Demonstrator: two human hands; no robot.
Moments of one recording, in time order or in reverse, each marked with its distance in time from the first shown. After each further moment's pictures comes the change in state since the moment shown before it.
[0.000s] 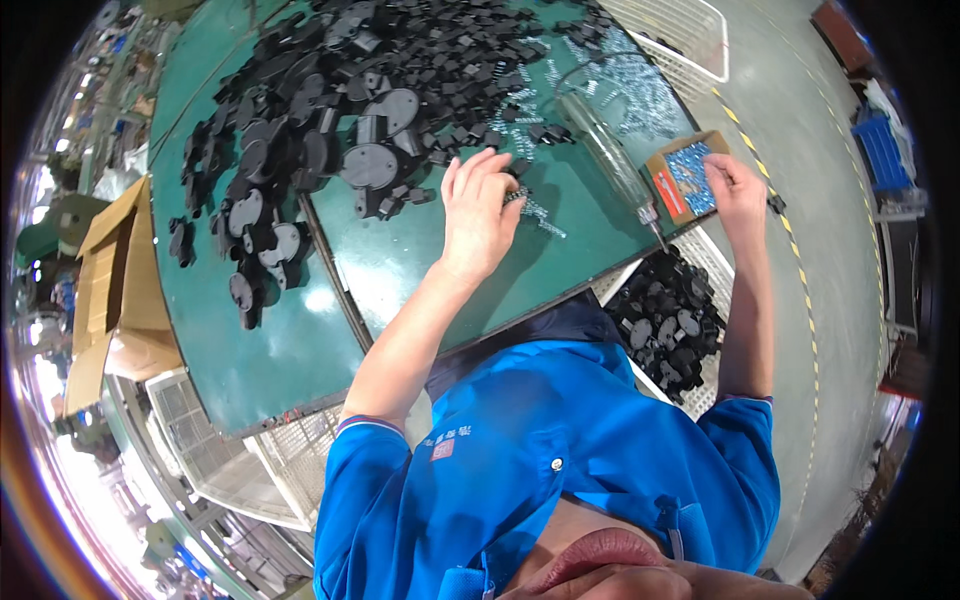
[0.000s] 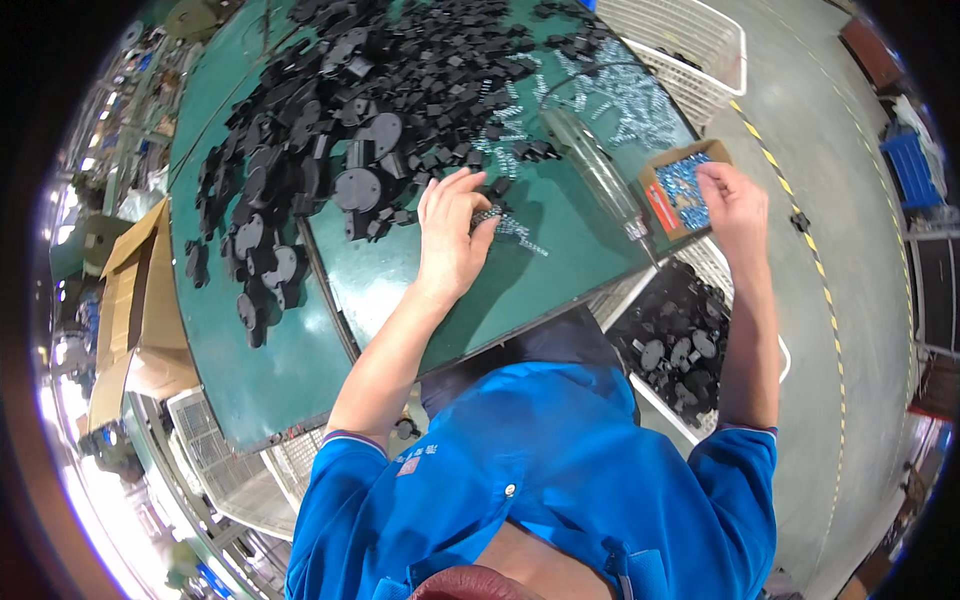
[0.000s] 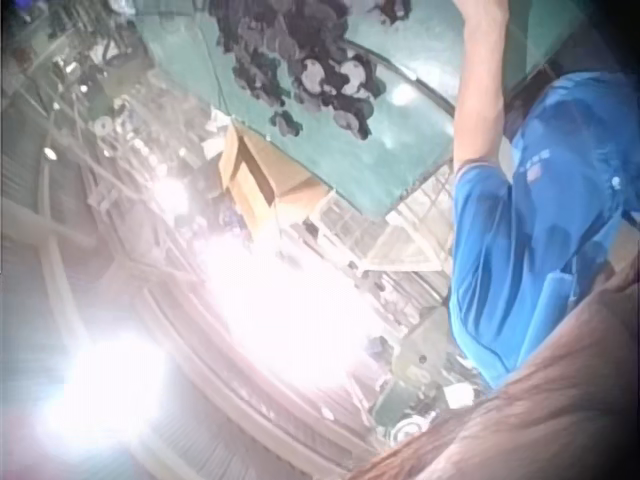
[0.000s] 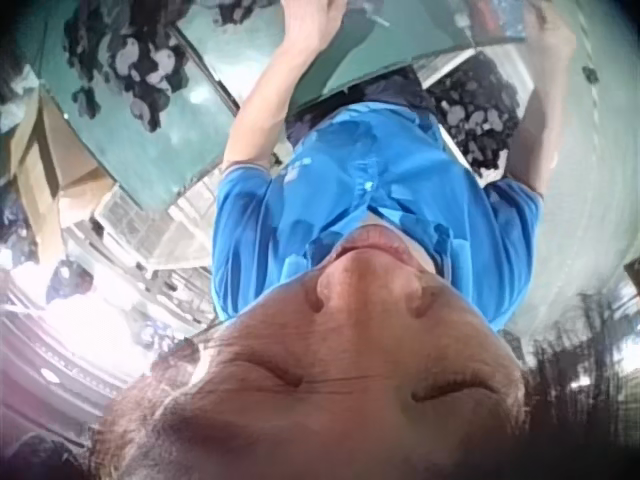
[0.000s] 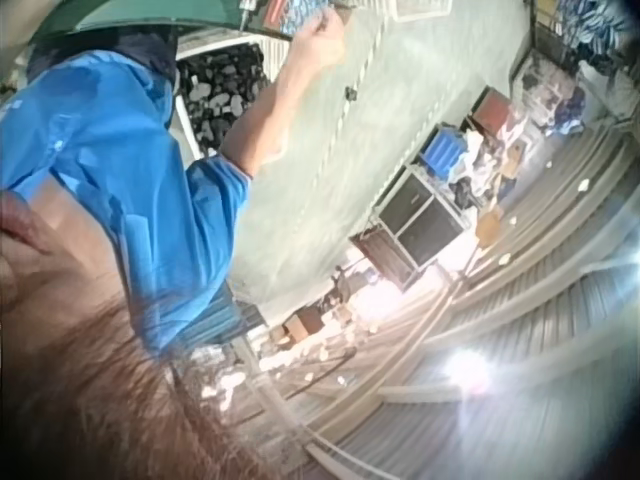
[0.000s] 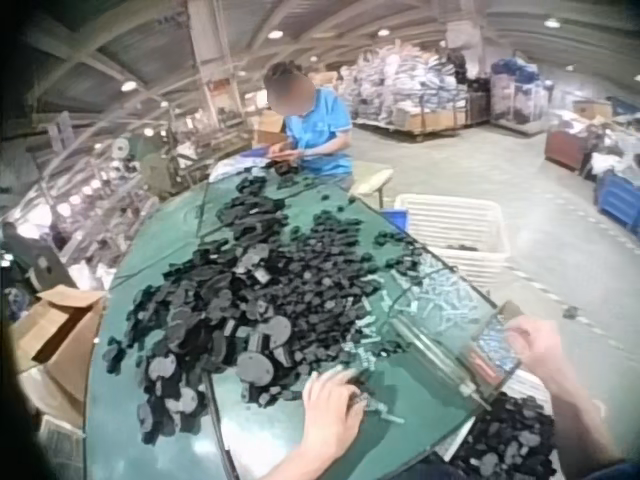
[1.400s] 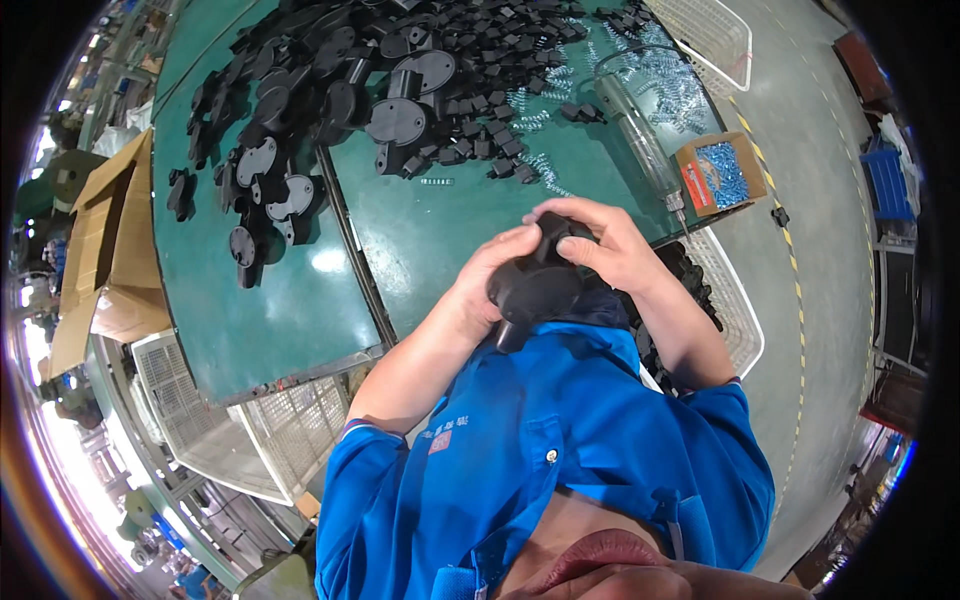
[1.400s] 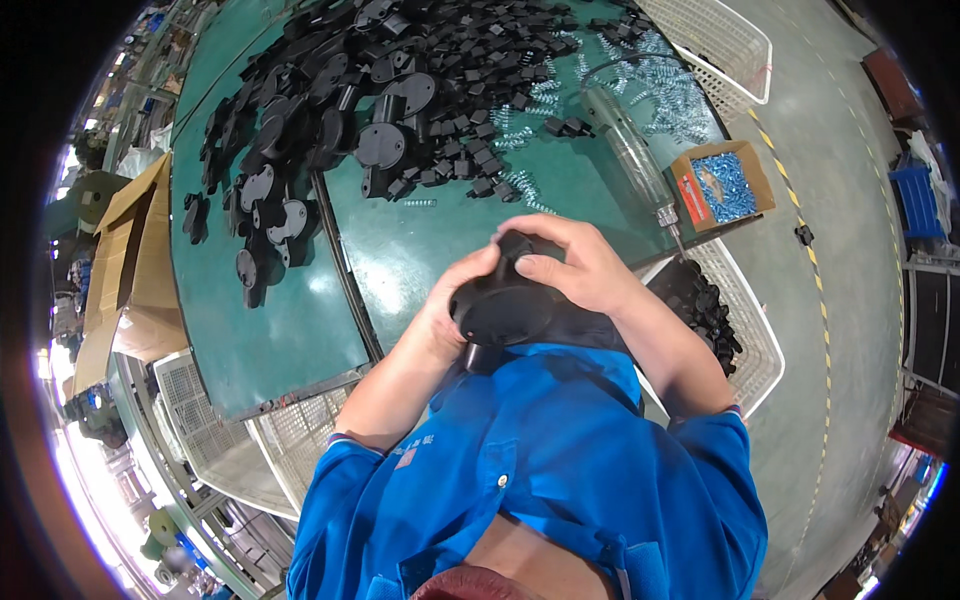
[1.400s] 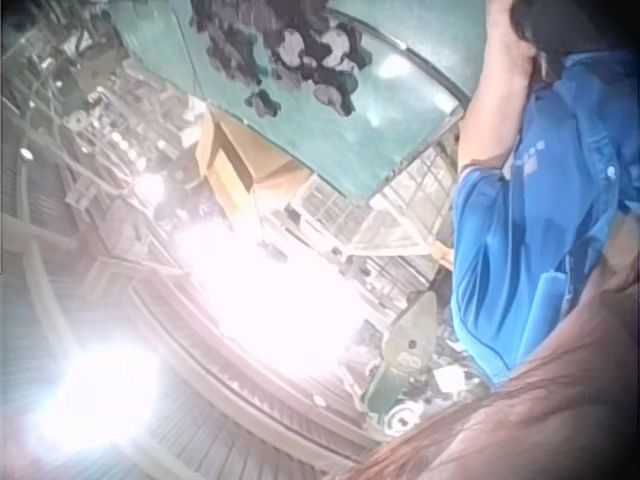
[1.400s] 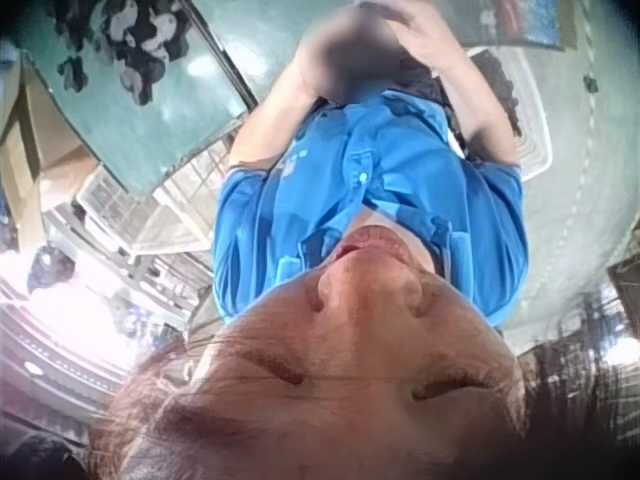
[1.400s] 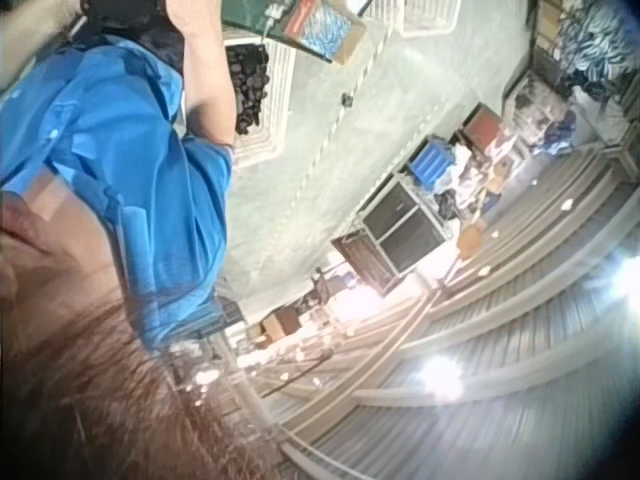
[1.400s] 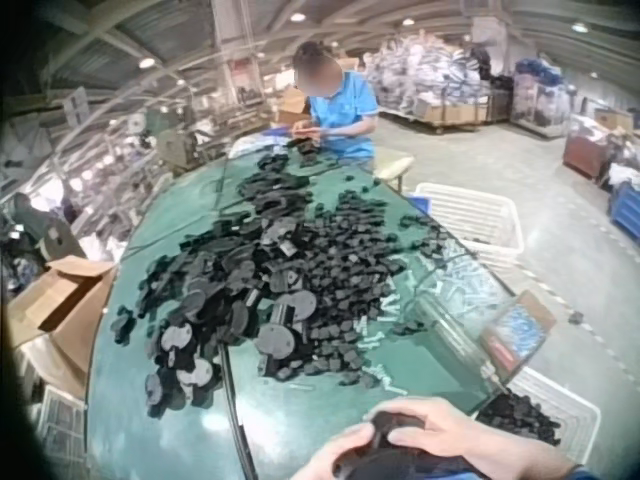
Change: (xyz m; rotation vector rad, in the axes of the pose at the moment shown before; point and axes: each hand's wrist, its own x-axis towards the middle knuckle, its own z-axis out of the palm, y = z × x) left_hand -0.079 0.025 -0.038 -2.102 -0.317 -1.188; right_hand -0.074 -0.153 0.113 0.950 -0.831 -0.089
